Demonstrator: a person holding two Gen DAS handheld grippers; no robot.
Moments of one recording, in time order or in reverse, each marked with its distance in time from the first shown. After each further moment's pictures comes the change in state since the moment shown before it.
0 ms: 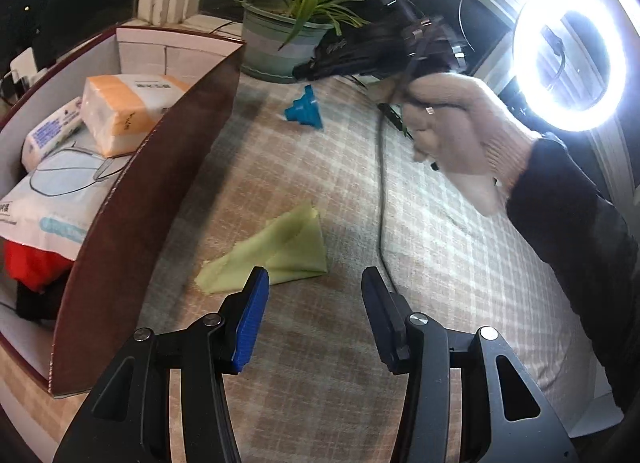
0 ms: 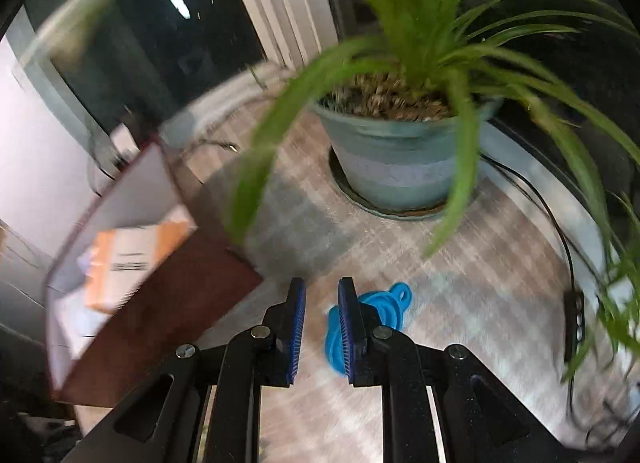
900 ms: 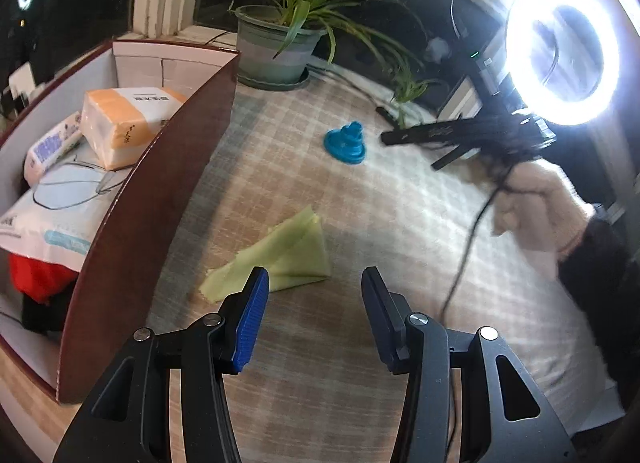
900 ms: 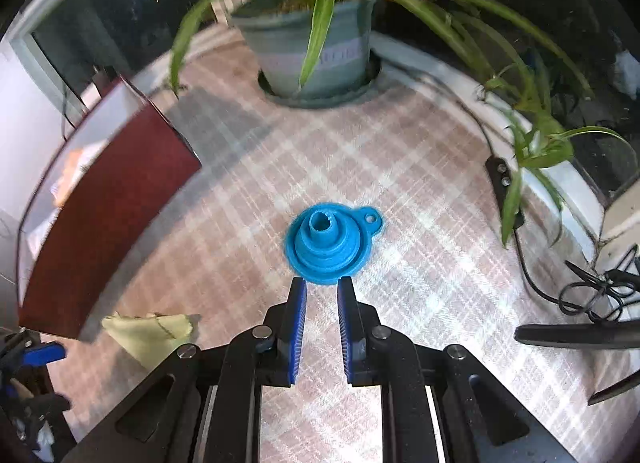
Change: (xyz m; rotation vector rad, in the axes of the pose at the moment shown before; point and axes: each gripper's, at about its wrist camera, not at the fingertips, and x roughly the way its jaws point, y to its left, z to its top) left arm 0.003 -0.009 0.001 0.061 -0.019 0.031; right arm -0.031 -0.042 -0.090 0.044 0.133 -0.173
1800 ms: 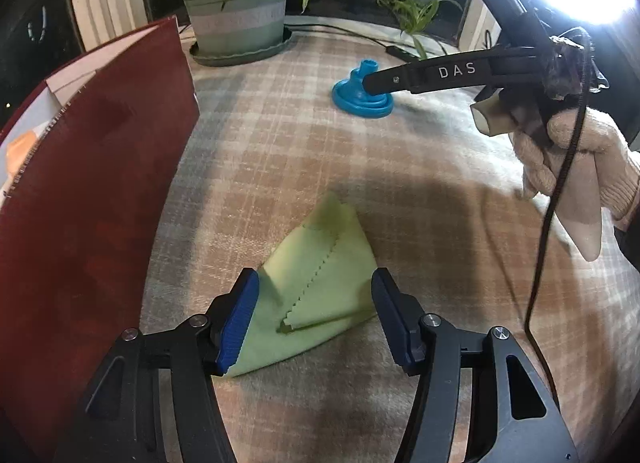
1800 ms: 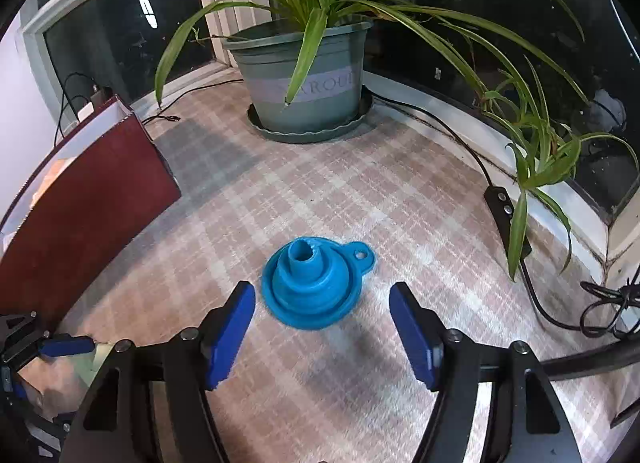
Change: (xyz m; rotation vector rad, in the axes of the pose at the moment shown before) left arm 0.087 -0.005 0.007 0.231 0.071 0.159; right arm 0.014 -0.005 -0.013 -0.016 -0.247 -0.033
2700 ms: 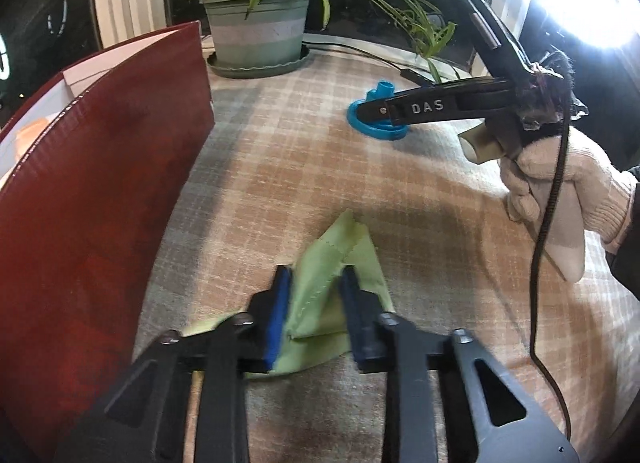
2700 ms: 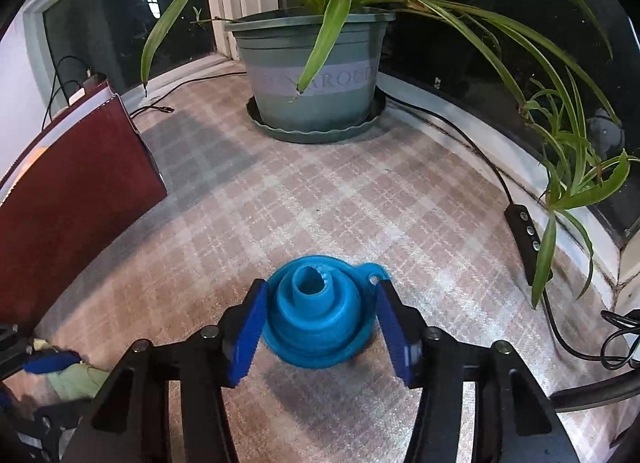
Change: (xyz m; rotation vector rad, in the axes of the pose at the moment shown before) left arm 0.001 0.003 -0.004 -0.056 -0.081 0.009; right arm 0.034 0.010 0.006 -0.053 -0.016 -0.033
